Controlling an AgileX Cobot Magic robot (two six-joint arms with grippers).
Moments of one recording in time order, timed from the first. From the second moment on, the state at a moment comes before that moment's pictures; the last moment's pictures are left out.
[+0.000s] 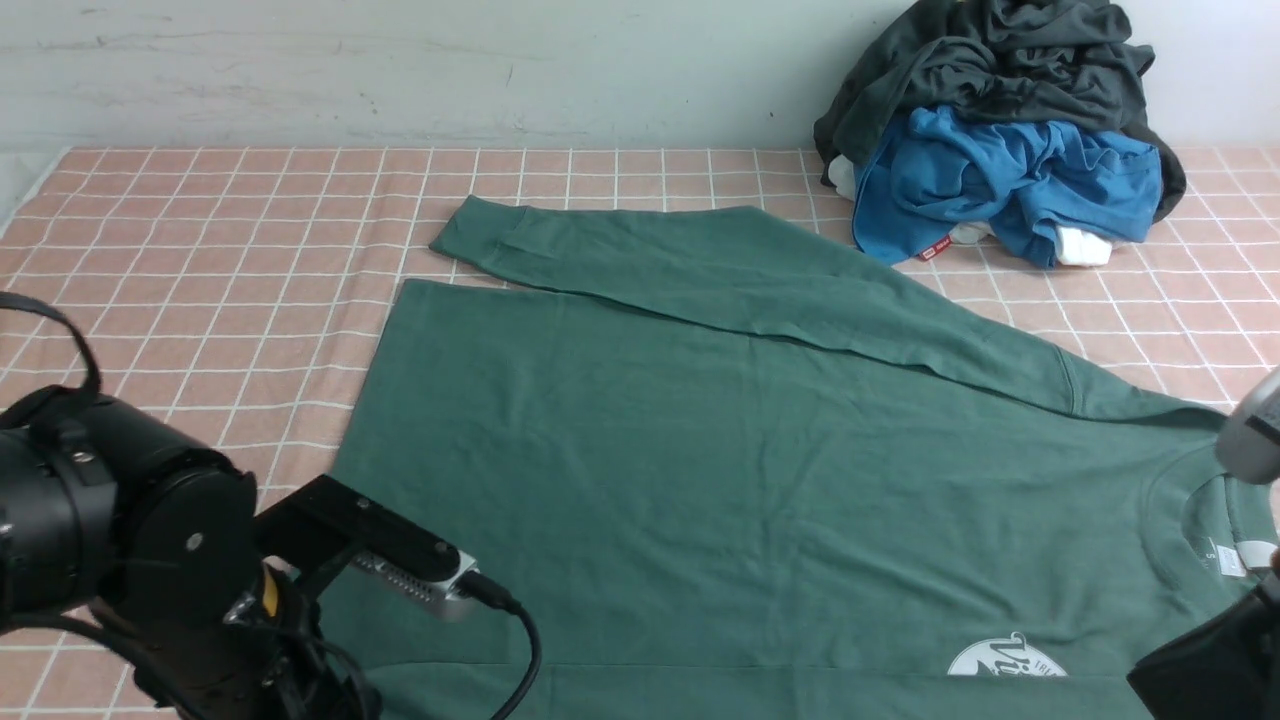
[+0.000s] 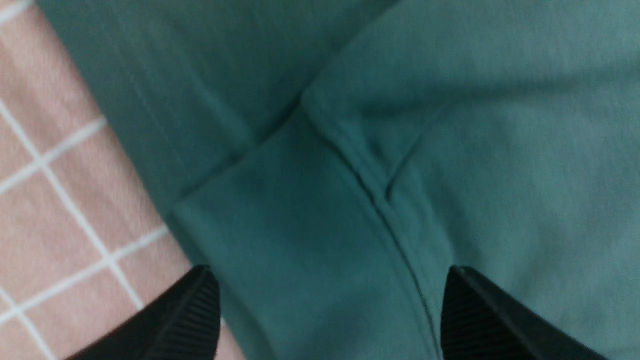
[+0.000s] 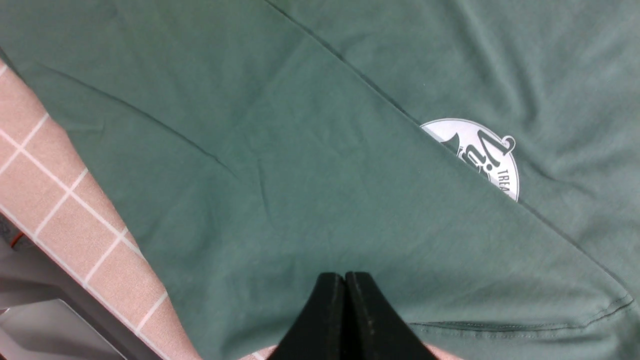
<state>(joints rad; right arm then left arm) 0.33 0.94 -0.80 0.28 1.18 -0.34 -0.43 1.45 -0.72 0.07 0.82 0.02</state>
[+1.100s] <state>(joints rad) 0.33 0.94 -0.79 0.28 1.12 -0.34 -0.43 1.60 -1.02 0.03 0.93 0.13</state>
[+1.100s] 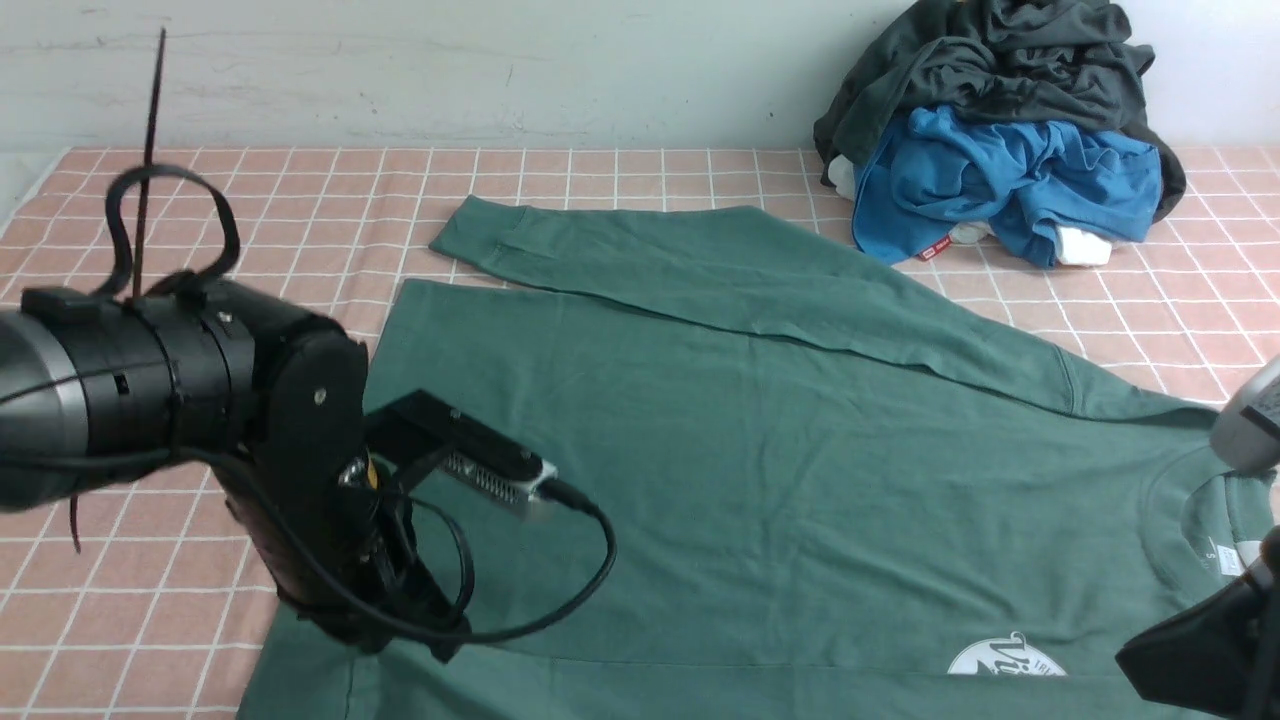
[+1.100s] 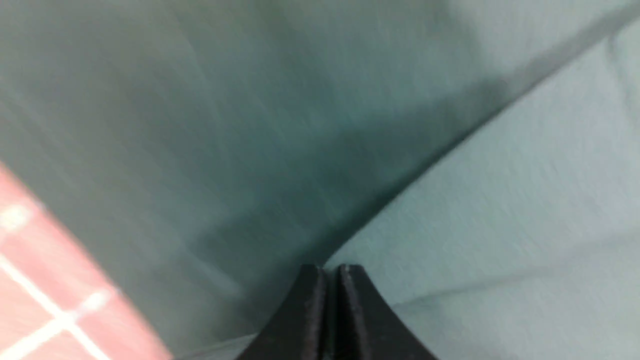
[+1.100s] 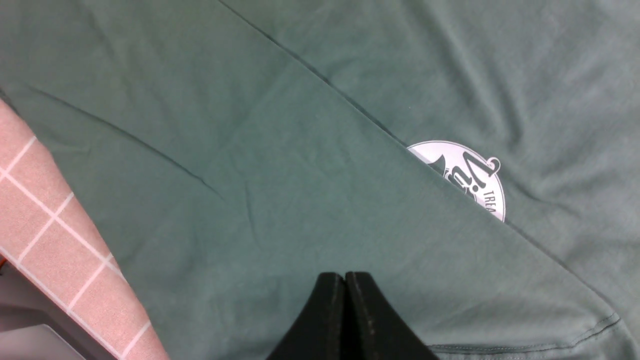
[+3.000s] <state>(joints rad) 0.33 1.36 -1.03 0.03 0.89 -0.15 -0.11 2.53 -2.25 -0.21 0.62 0.01</state>
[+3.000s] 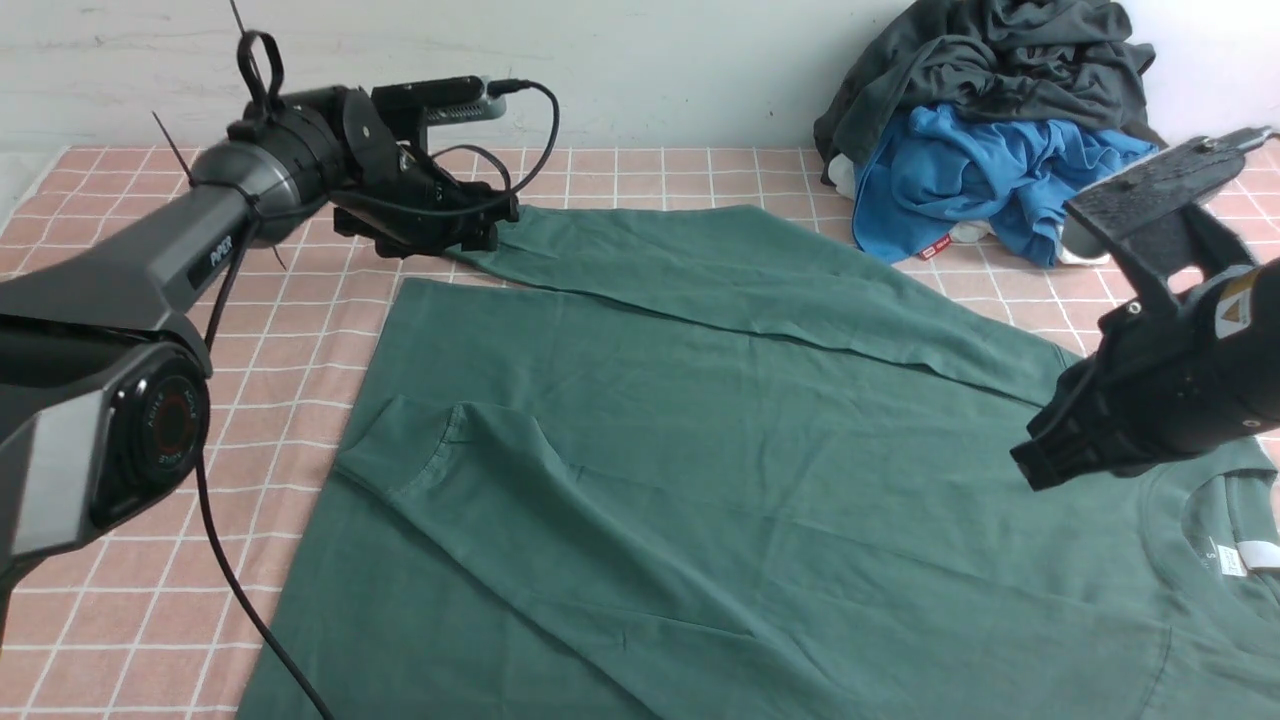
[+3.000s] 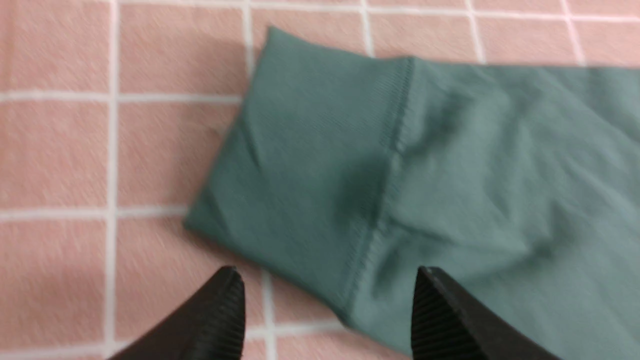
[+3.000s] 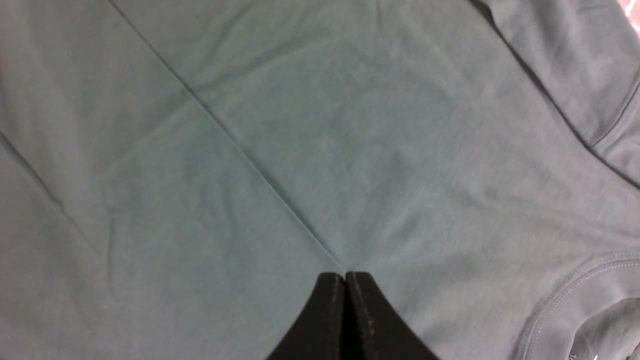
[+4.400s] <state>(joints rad) 0.33 1.44 -1.08 -0.06 0.91 -0.15 -0.16 2.37 -2.28 -0.28 0.75 0.21</state>
